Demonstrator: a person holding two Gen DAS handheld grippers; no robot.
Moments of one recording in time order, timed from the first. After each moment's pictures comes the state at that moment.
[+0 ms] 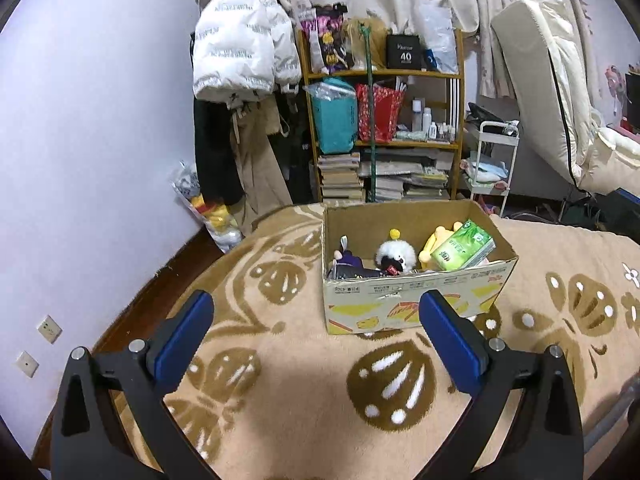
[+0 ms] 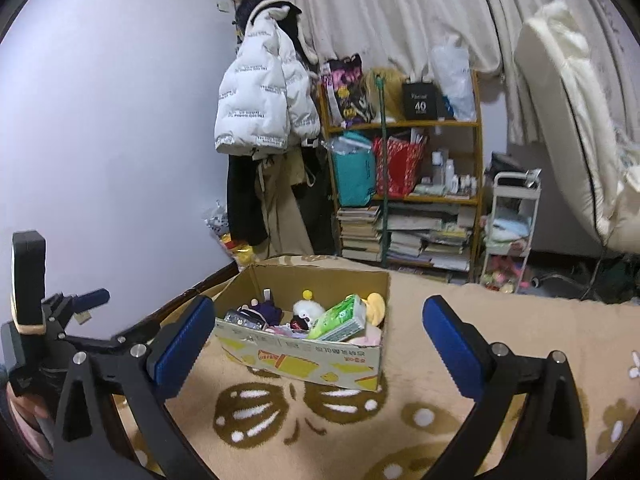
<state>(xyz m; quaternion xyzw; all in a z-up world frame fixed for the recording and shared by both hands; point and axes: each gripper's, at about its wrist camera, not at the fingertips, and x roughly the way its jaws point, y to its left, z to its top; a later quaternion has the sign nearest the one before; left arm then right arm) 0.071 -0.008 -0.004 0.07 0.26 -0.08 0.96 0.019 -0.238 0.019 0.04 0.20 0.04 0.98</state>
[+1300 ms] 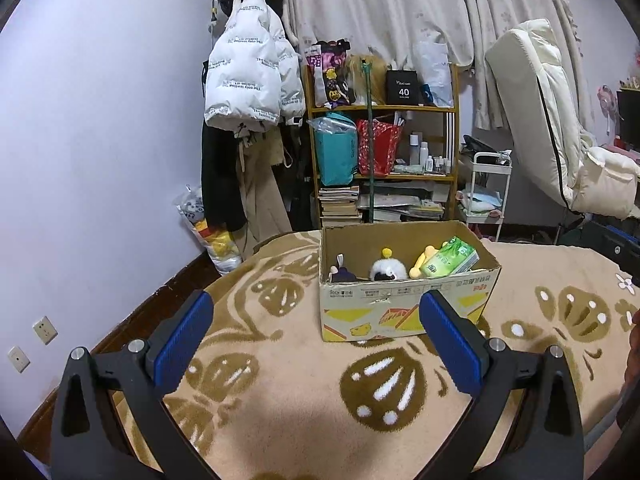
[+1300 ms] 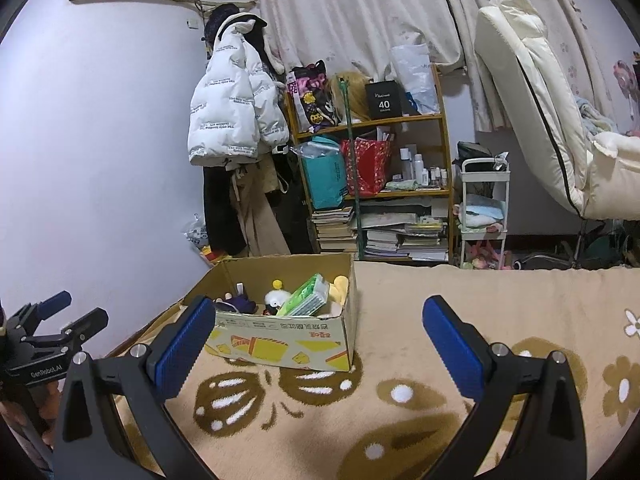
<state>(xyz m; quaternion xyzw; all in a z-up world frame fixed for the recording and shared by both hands) 0.031 -0.002 -0.015 0.05 0.20 -0.08 0.97 -0.006 -0.276 -0.010 0.09 0.19 0.00 0.98</state>
